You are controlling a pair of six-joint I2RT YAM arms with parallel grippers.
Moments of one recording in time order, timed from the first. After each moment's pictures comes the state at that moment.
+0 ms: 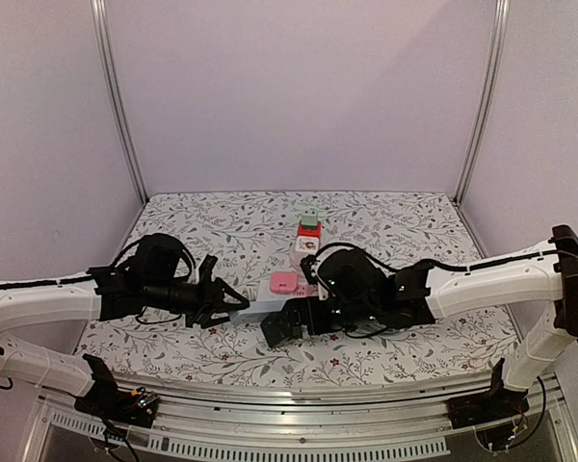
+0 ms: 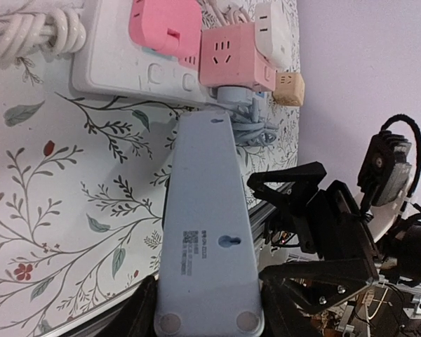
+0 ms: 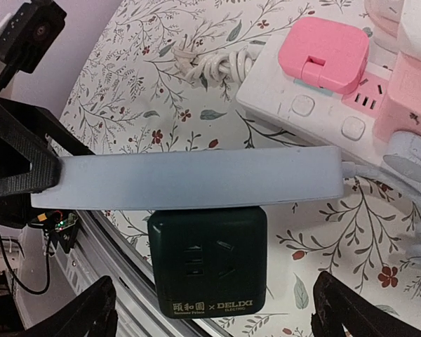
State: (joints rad) left arm -0.76 1.14 0.59 -0.09 0.43 -1.13; right arm 1.17 1.61 1.02 -0.13 0.04 0.76
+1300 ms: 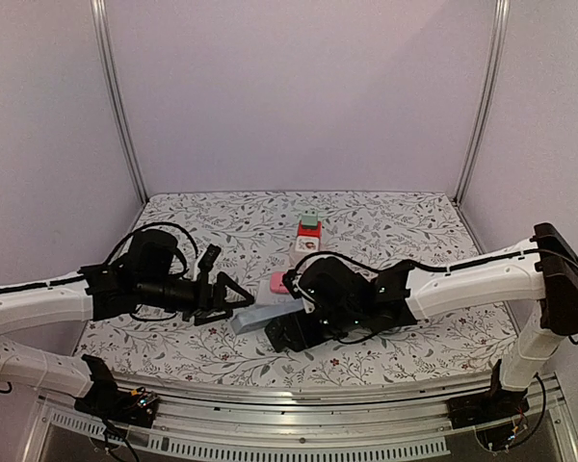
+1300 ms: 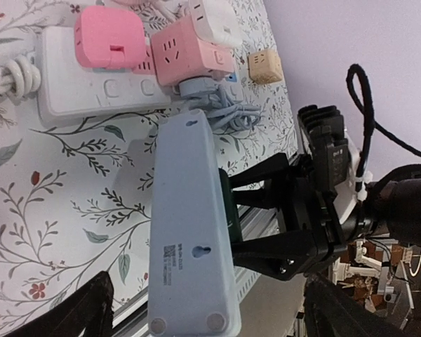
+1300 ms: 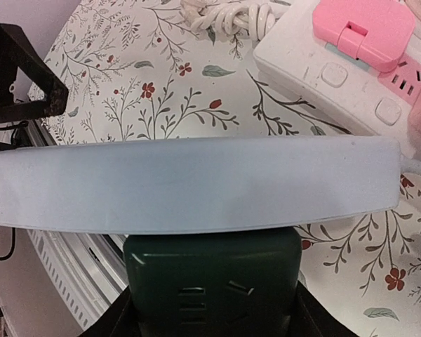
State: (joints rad) left arm -0.77 1.10 0.60 -0.12 0.46 -0.93; right arm 1.19 1.74 1.12 -0.24 0.00 0.64
